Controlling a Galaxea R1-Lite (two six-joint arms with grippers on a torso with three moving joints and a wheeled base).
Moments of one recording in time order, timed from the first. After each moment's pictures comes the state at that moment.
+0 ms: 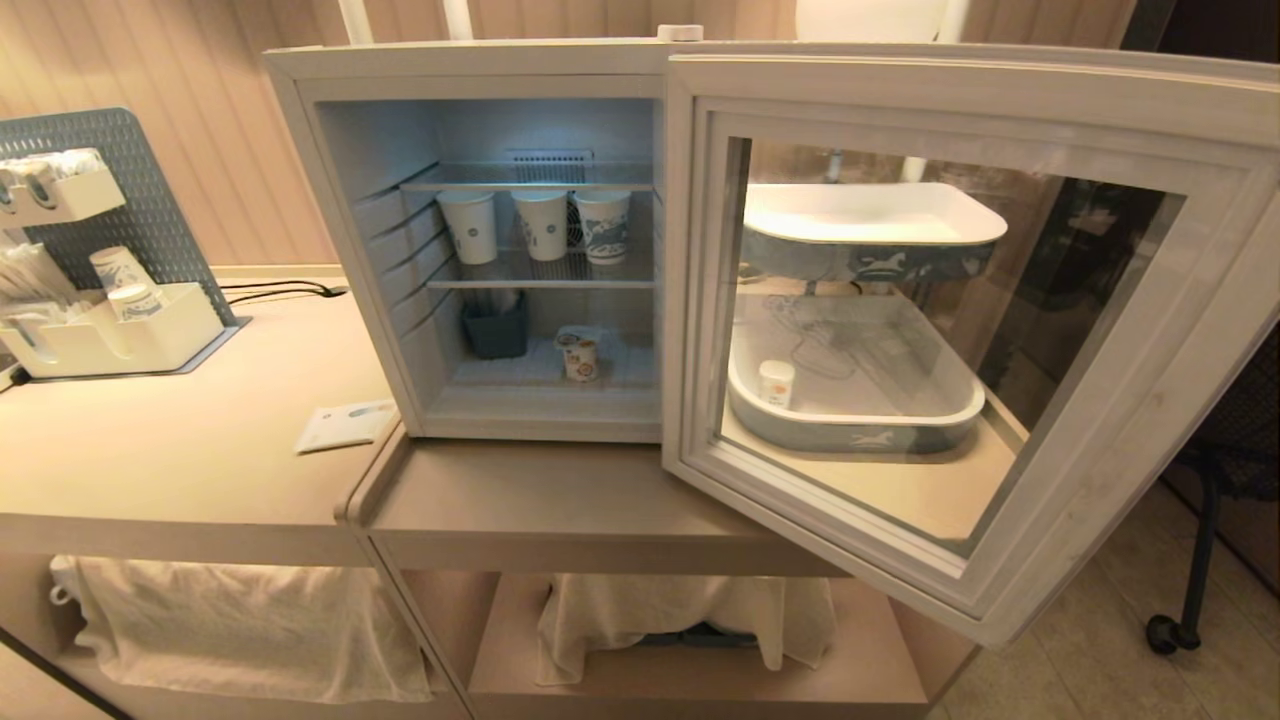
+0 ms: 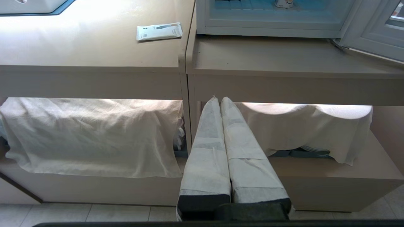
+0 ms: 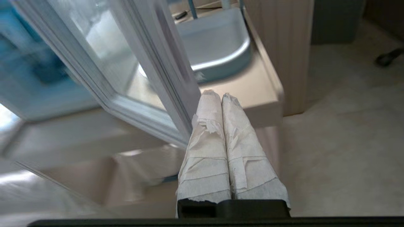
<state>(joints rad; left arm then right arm) 0.00 0.00 0.00 -0.01 0.00 -0.01 0.01 0.34 -0.45 0.15 -0.04 0.25</state>
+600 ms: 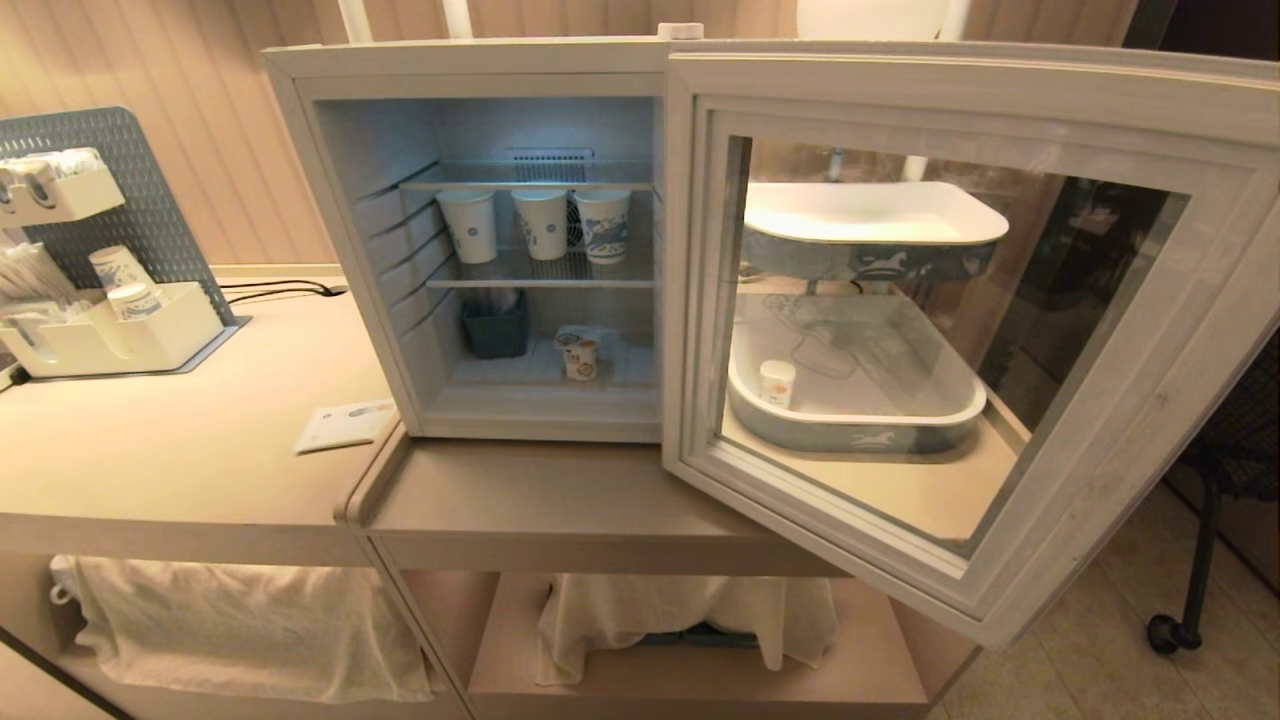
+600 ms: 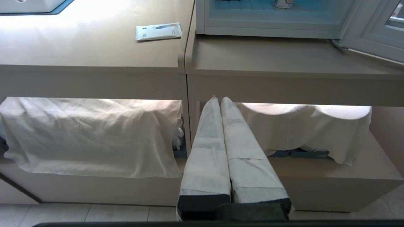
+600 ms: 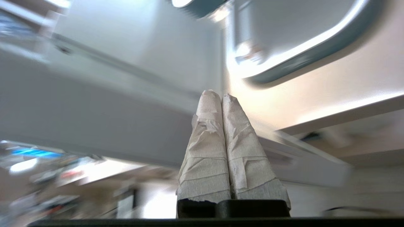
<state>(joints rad) 0.00 0.00 0.00 -0.01 0.00 -0.01 -0.54 1.13 -0.90 0.01 0.88 0.73</state>
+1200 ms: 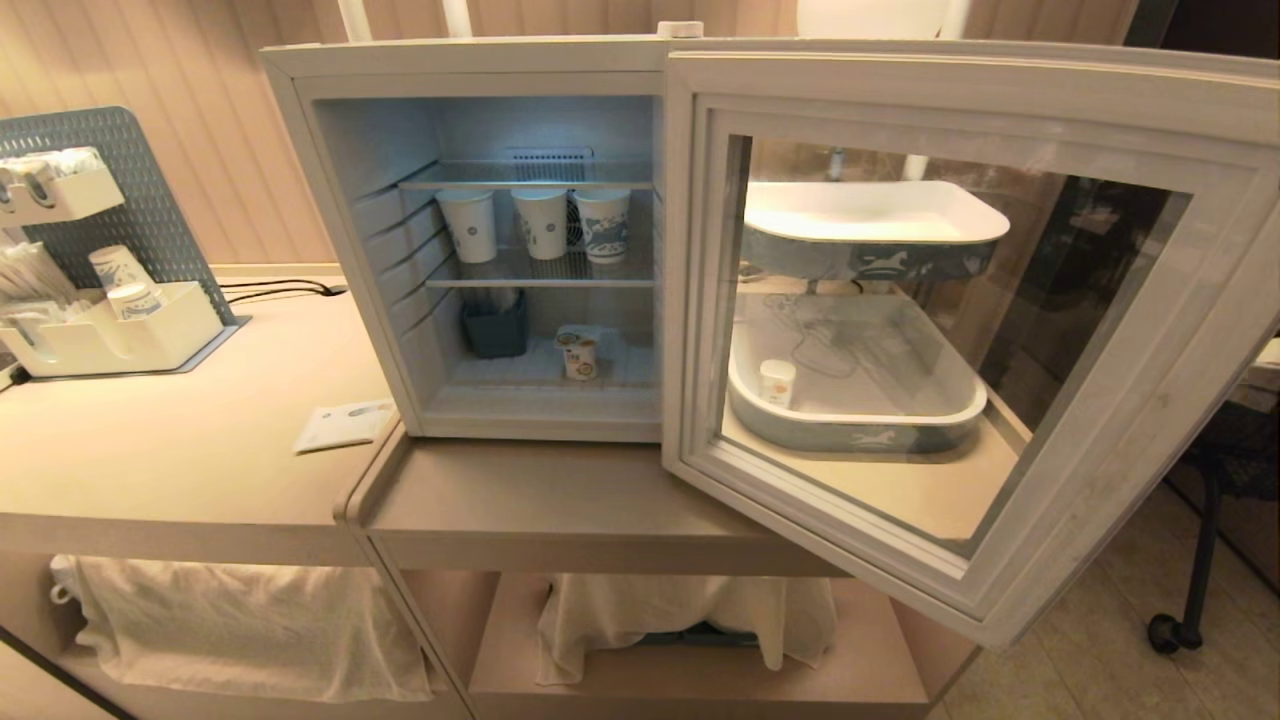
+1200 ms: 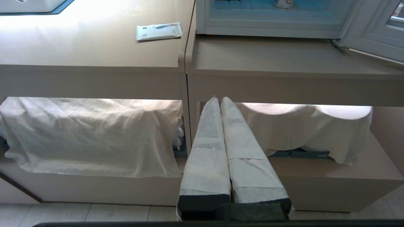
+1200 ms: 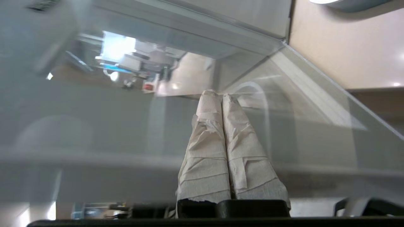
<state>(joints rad) 0.00 0.00 0.00 -0.01 0.00 -0.01 -0.38 1.44 -0.82 -0.27 1.17 0.80</state>
